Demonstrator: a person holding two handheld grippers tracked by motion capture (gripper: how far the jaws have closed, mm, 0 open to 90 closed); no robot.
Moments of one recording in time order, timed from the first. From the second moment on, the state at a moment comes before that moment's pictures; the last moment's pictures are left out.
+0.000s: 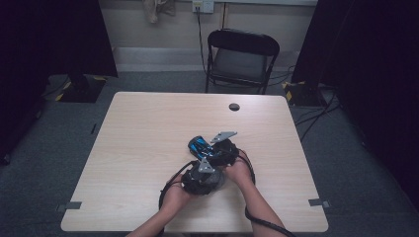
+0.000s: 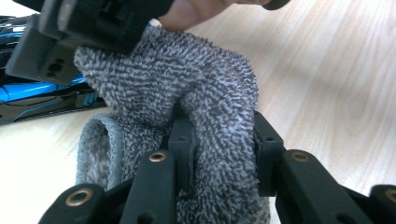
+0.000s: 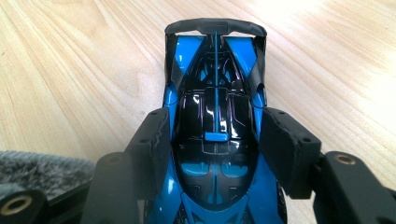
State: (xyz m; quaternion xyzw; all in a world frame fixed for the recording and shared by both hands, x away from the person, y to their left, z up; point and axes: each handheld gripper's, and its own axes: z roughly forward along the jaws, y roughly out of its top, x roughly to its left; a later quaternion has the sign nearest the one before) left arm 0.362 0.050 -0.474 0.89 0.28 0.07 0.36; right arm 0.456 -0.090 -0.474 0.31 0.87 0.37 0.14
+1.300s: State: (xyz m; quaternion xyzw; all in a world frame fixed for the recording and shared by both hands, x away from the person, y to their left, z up) left arm 0.348 0.036 -0.470 0.90 0.24 0.05 0.37; right arm 0.450 -0.135 -0.463 0.32 0.85 0.40 0.13
